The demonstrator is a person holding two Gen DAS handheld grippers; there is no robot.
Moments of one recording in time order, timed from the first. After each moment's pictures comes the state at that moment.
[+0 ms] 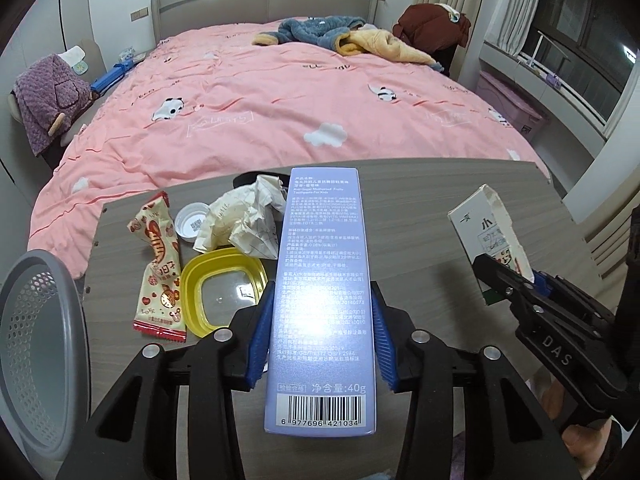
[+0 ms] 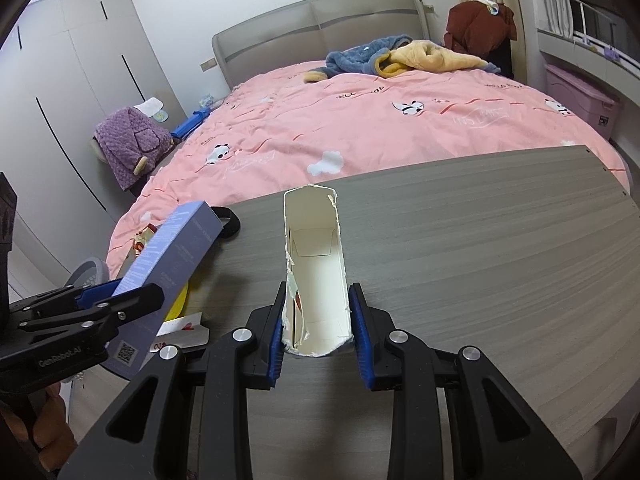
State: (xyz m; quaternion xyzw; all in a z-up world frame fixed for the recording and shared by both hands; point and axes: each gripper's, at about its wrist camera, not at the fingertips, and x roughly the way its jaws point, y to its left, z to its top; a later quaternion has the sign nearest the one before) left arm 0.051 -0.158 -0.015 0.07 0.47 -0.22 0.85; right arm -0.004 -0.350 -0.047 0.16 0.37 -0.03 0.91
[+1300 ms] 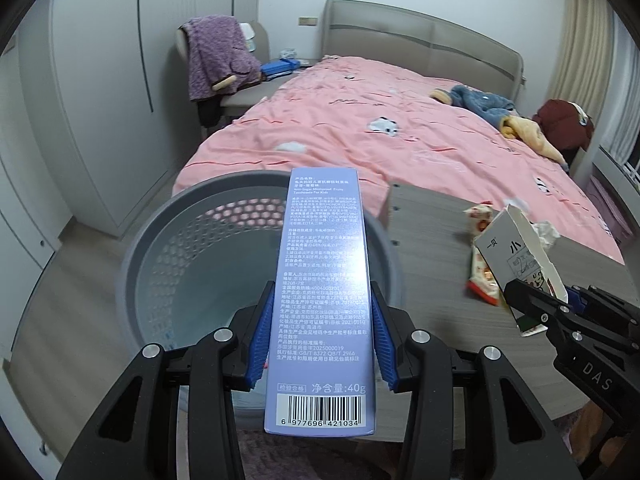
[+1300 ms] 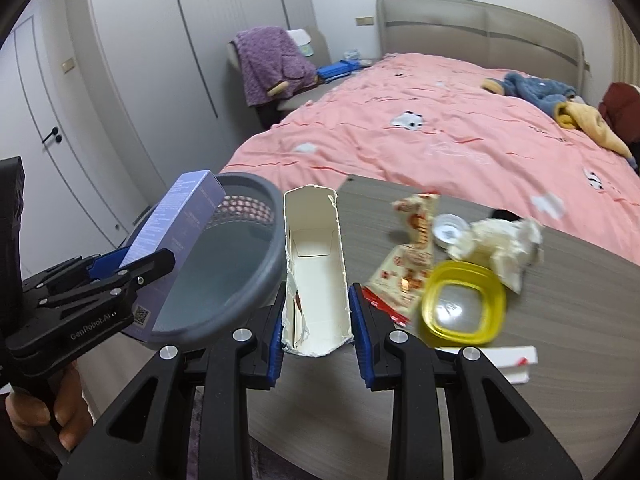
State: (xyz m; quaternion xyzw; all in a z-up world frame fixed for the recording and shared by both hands) left arm 0.032 0.111 -0.015 -0.03 0.41 0.01 0.91; right arm 0.046 -0.084 -0.023 0.02 0.40 0.18 0.90
